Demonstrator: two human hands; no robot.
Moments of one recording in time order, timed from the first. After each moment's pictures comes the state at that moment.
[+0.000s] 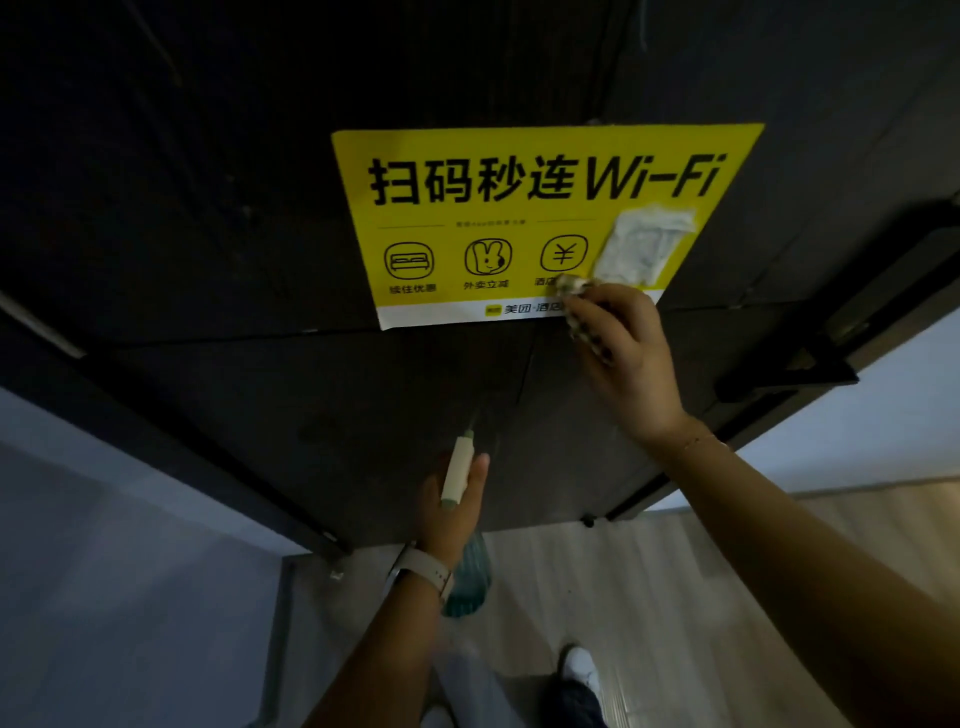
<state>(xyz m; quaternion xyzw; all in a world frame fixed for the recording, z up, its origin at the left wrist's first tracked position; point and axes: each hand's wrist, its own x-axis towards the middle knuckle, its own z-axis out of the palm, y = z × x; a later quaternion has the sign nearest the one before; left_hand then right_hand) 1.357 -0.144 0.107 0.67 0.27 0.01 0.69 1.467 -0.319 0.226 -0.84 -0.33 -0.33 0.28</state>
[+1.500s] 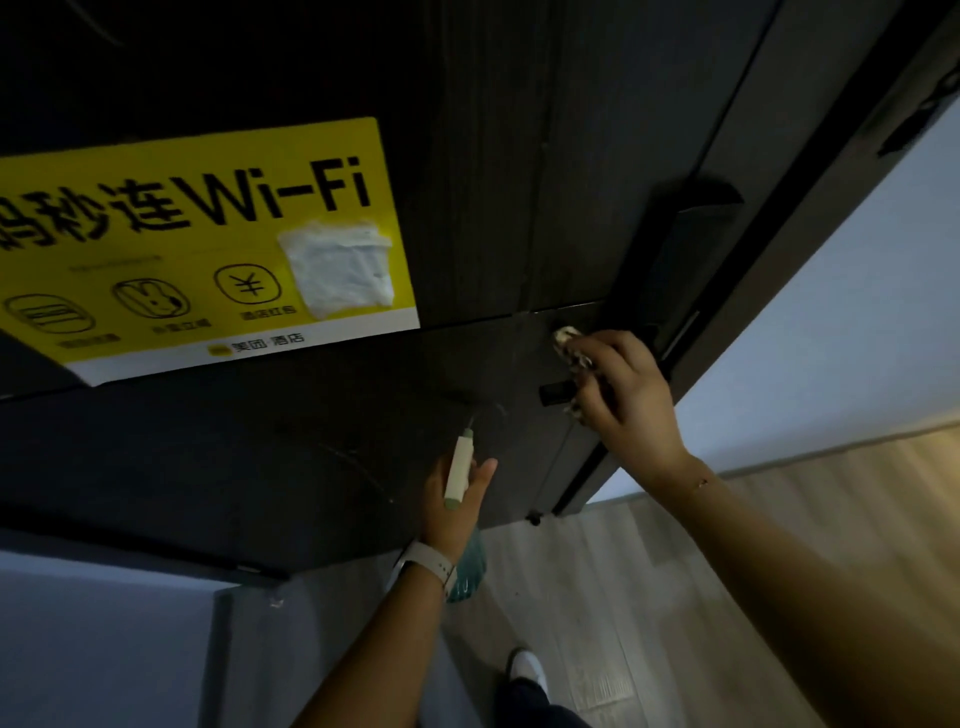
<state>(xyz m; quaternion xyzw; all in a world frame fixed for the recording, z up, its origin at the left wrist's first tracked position) 1.417 -0.336 0.080 0.75 0.16 0.00 0.64 1.474 -0.531 0.193 -0.90 -0.18 -0.21 0.33</state>
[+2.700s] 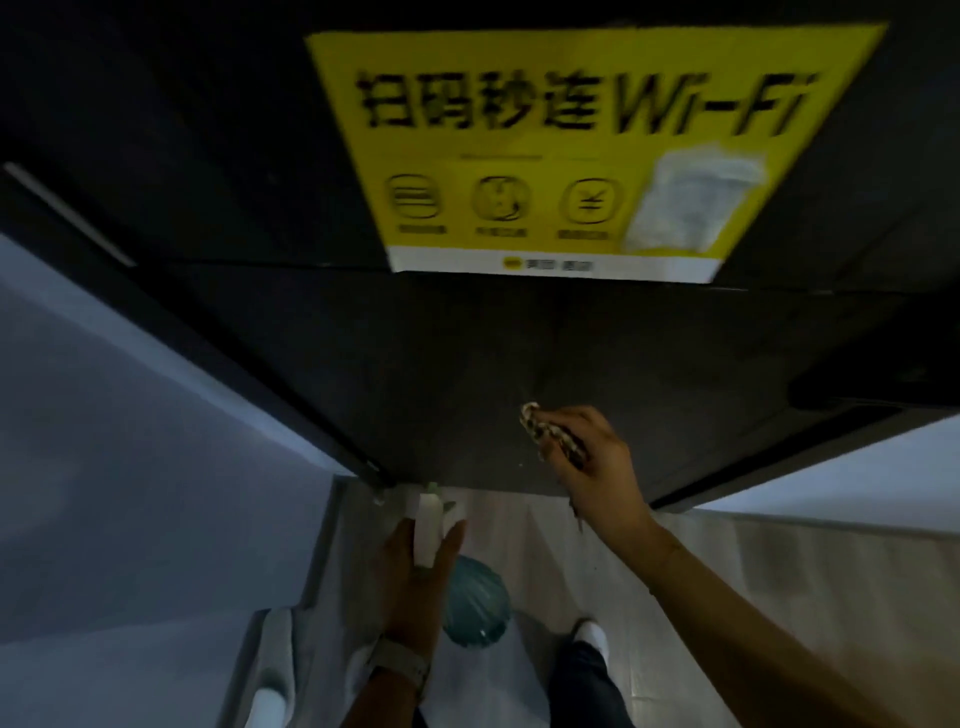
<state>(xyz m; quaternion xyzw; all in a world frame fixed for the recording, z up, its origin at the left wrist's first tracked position) 1.250 -0.161 0.083 0.77 0.37 0.10 0.52 1.394 -0.318 0.123 -0.81 -0.21 0.03 0.55</state>
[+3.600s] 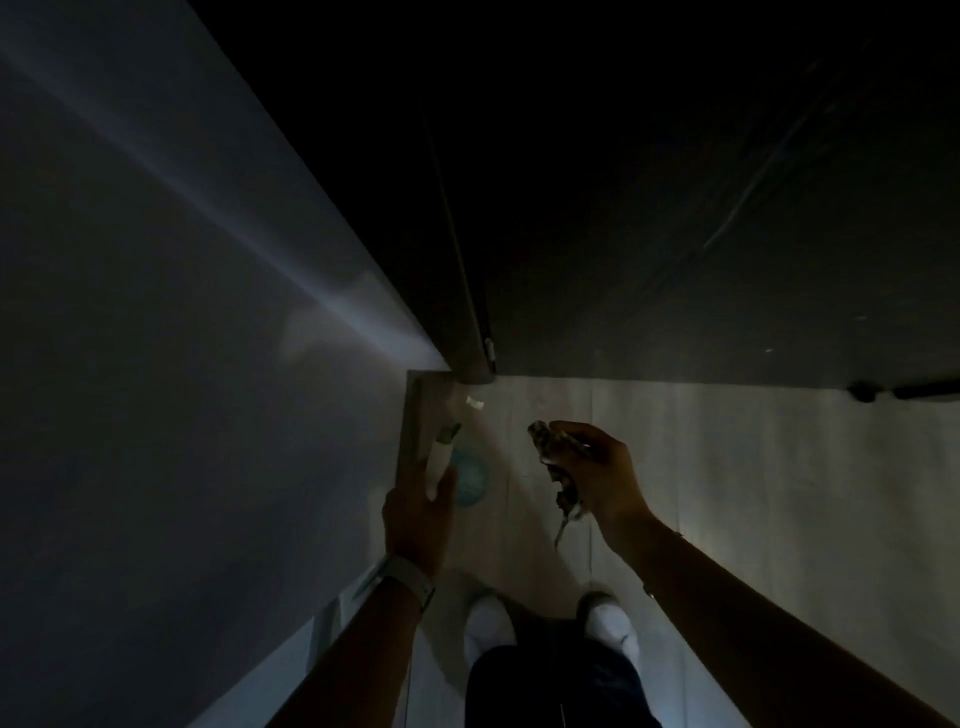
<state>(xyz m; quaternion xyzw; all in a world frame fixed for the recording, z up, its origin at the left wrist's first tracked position) 1.200 0.180 -0.340 0.84 0.36 -0.06 0.41 1.292 0.006 -0.306 -0.70 0.21 0.34 0.59</state>
